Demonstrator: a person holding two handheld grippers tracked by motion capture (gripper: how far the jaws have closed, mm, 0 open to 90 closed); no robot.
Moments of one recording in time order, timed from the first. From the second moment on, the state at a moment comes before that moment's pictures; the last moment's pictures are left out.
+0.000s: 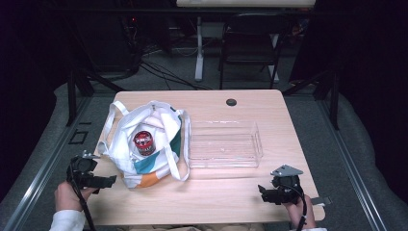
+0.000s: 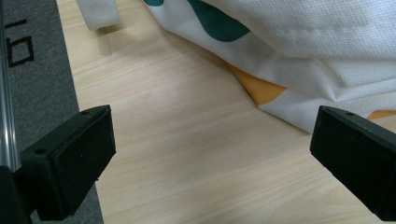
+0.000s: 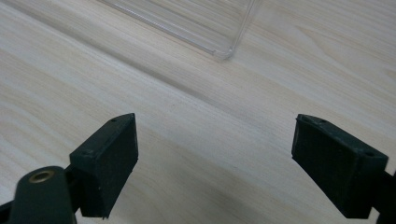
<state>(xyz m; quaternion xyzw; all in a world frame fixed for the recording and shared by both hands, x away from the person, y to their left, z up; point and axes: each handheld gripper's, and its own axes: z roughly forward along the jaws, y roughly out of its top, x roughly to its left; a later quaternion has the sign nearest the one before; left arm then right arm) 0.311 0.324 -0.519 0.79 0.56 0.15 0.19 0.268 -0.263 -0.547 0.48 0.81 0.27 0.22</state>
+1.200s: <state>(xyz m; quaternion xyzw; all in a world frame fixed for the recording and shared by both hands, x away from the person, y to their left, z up) 0.311 0.320 -0.508 0.79 0.56 0.15 0.20 0.268 -0.262 -0.547 0.48 0.81 0.27 0.22</state>
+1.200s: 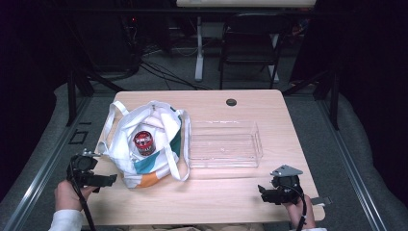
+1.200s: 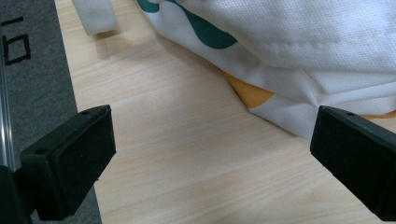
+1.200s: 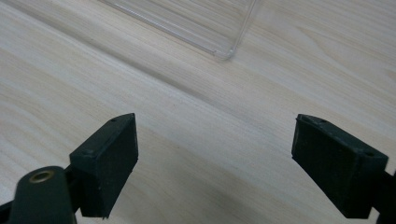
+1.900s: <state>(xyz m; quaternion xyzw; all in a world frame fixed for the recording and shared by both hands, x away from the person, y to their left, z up) 0.312 0.318 -0.489 0.78 0.56 0.16 0.21 0.268 -0.262 -0.547 0.48 0.81 0.27 0.23</state>
